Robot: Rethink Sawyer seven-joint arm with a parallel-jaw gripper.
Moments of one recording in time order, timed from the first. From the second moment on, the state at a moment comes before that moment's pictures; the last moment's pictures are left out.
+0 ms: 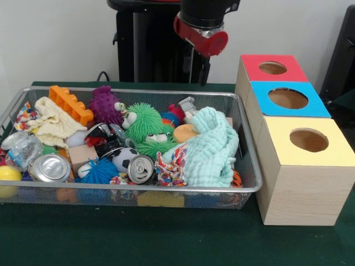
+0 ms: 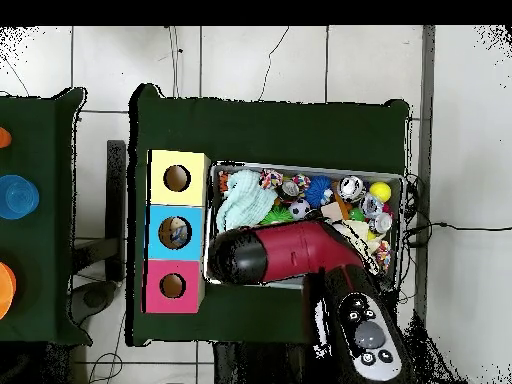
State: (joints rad) arm -0.39 -0.83 0.27 1.82 -0.43 0.72 2.92
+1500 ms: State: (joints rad) arm -0.71 -0.50 0.41 1.57 -0.63 0.67 2.56
